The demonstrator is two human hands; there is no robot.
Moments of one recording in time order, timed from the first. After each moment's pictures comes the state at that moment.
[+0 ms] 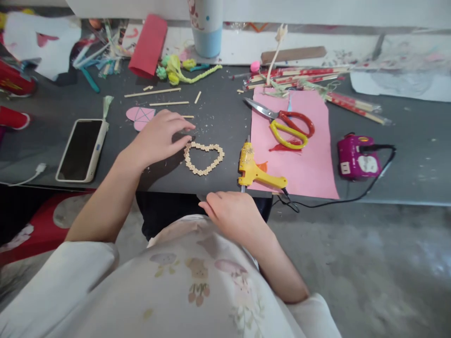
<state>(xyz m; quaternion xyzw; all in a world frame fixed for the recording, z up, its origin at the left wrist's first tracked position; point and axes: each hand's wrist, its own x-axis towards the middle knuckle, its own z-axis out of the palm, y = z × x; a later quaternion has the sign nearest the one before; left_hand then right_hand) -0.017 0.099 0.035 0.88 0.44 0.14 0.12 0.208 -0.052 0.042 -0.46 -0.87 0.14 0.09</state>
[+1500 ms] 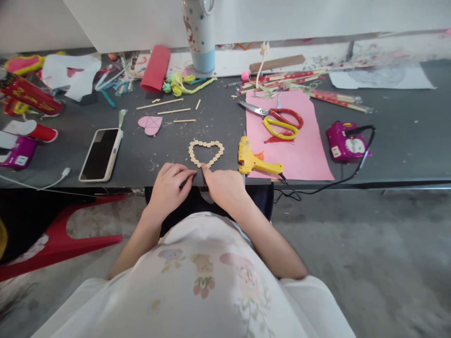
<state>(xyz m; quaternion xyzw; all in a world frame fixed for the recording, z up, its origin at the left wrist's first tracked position) -0.013 -0.034 0.004 0.85 0.48 0.21 0.03 0.173 -0.034 0.041 -0.55 -0.83 0.07 -0.09</state>
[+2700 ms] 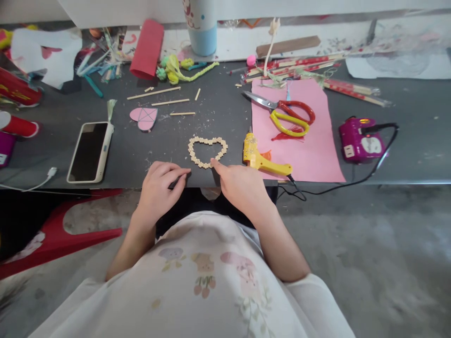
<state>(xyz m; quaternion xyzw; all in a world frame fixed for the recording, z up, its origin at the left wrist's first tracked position) -0.026 -0.030 0.012 0.83 0.50 0.25 0.06 0.199 -0.030 0.042 -0.57 -0.82 0.07 -0.03</state>
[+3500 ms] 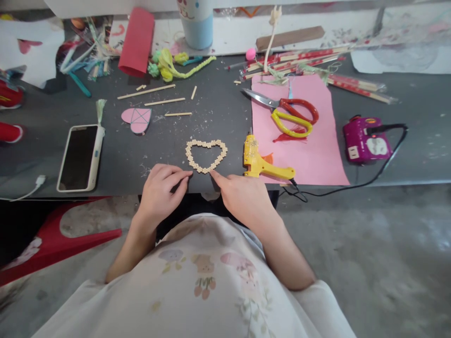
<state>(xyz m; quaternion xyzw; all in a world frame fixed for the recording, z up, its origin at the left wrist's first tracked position) -0.022 -0.018 0.006 0.84 0.48 0.25 0.09 0.201 -0.037 0.045 -0.55 -0.83 0.07 -0.02</state>
